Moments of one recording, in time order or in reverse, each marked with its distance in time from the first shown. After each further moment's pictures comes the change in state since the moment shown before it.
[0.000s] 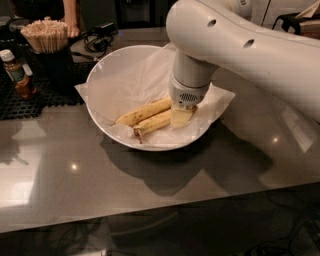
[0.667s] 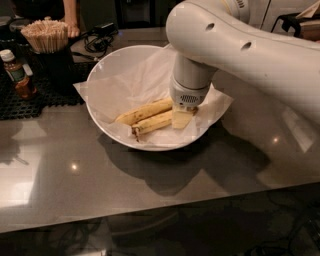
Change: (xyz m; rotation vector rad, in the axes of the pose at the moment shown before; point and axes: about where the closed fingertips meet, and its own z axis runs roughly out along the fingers) arm 0.005 -0.001 0.007 -0.005 0.020 0.008
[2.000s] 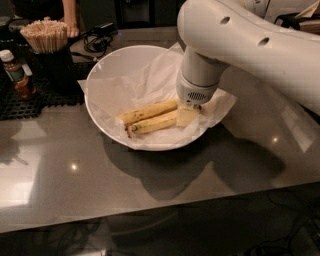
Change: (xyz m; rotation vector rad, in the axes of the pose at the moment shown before) arm 0.005 -0.001 -0.015 0.019 -0.033 0.002
